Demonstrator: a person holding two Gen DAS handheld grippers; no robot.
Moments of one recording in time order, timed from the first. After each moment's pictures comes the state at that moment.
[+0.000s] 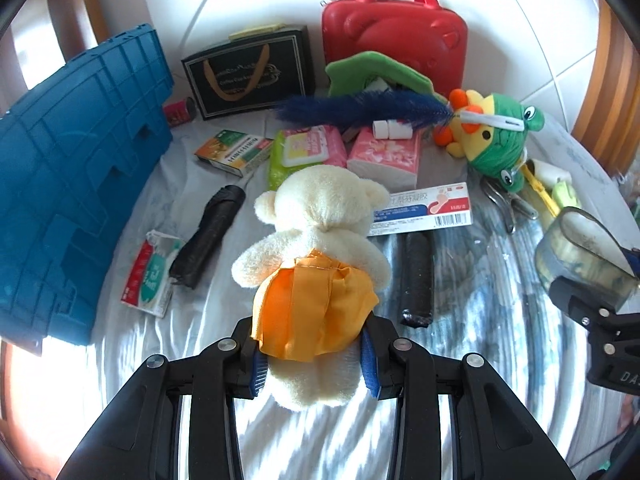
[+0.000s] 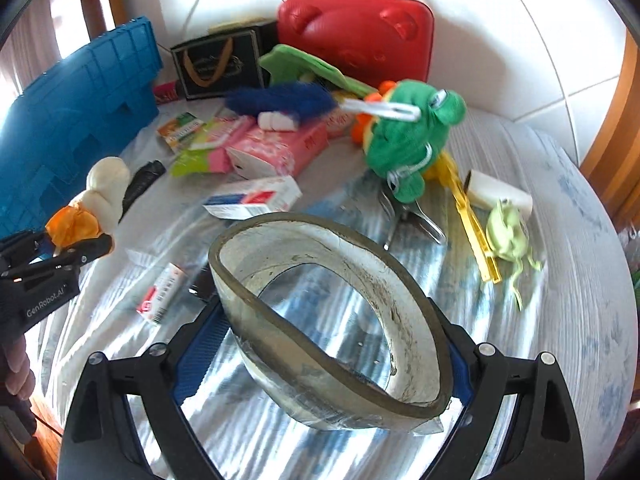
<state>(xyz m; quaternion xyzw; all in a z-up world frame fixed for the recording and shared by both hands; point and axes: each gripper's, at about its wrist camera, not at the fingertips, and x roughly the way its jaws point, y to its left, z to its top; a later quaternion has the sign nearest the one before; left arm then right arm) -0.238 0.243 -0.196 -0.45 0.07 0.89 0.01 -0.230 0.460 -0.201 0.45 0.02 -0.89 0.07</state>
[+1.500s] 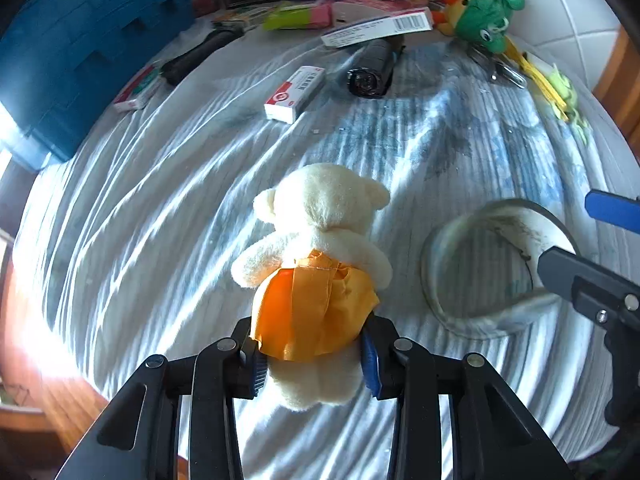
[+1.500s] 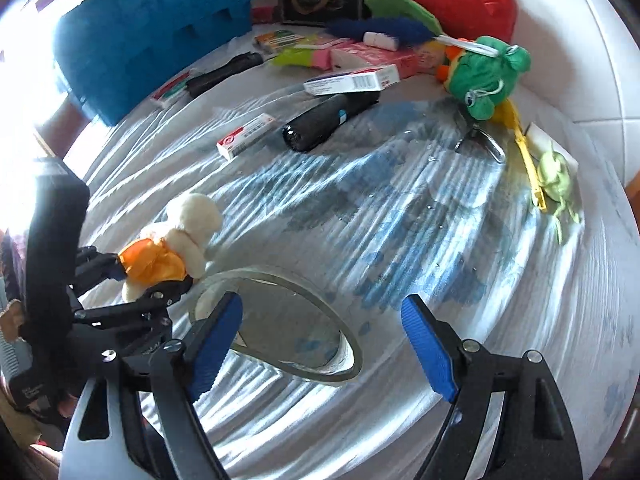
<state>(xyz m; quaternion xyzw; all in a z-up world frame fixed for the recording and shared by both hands) -0.077 0.306 -0.303 -0.55 0.00 0.83 -0.08 -0.114 0.446 -0.249 0.50 0.10 -0.83 0.22</state>
